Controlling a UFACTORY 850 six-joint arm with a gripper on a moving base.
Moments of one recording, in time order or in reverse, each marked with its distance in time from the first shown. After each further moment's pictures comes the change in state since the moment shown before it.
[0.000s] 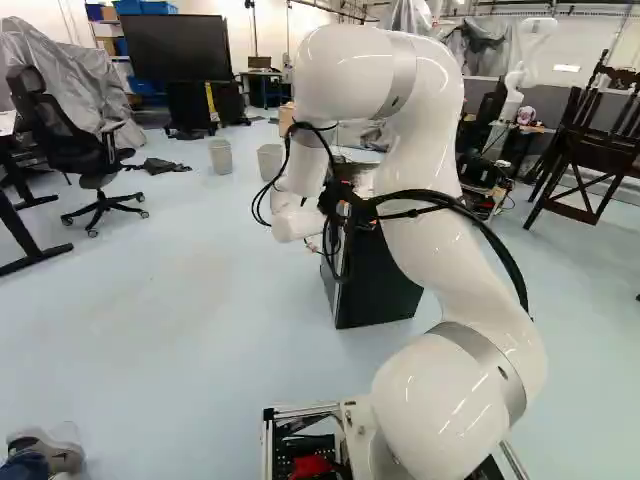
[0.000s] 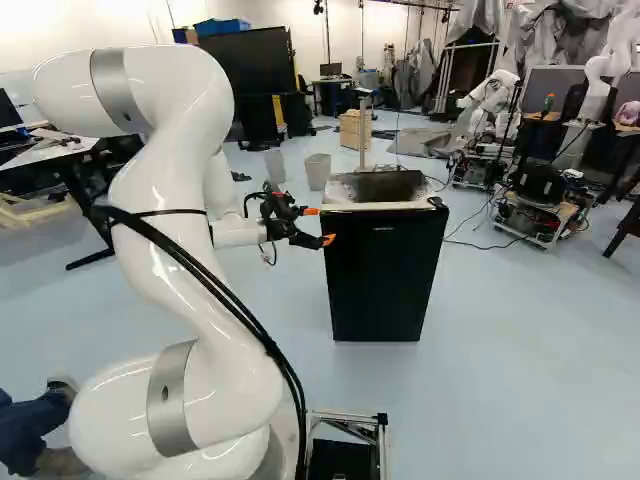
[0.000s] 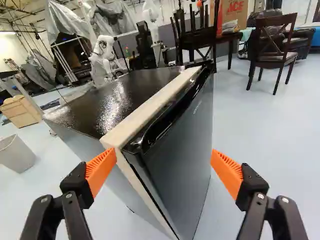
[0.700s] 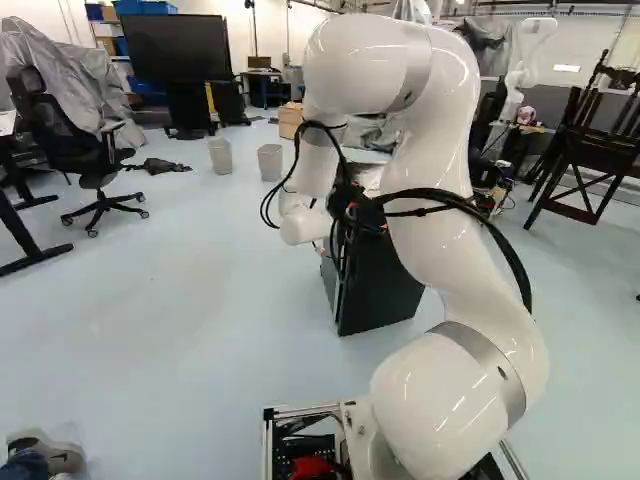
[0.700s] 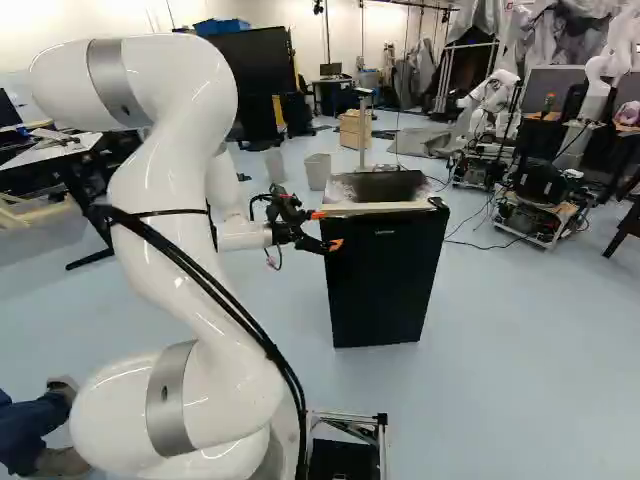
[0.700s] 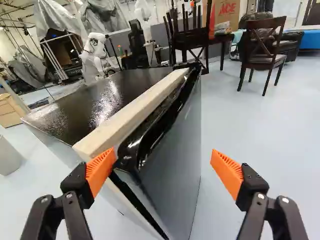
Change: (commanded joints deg) arm -2.0 2.6 4.5 0.0 -0.1 0.0
